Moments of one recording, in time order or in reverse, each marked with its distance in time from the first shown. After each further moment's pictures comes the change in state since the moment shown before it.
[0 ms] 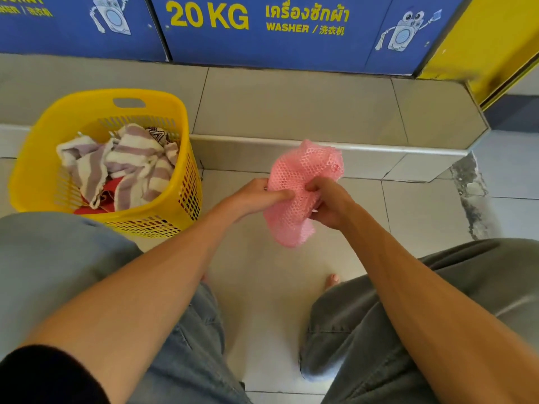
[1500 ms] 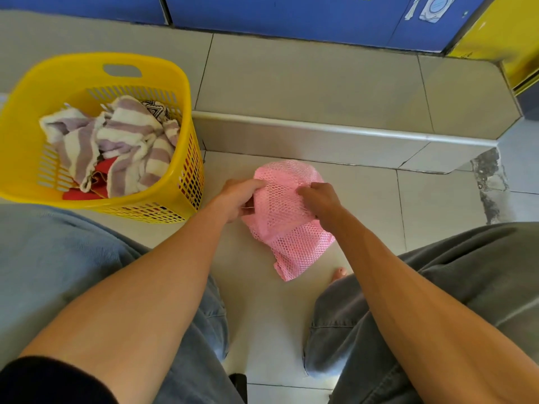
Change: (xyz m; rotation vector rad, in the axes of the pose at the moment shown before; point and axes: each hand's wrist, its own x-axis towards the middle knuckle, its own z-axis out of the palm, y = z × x) left_hand 0.026 -0.064 -0.010 -0.531 0.191 -0.379; right_hand 0.044 0.043 0.027 -0.584 0.173 -0.103
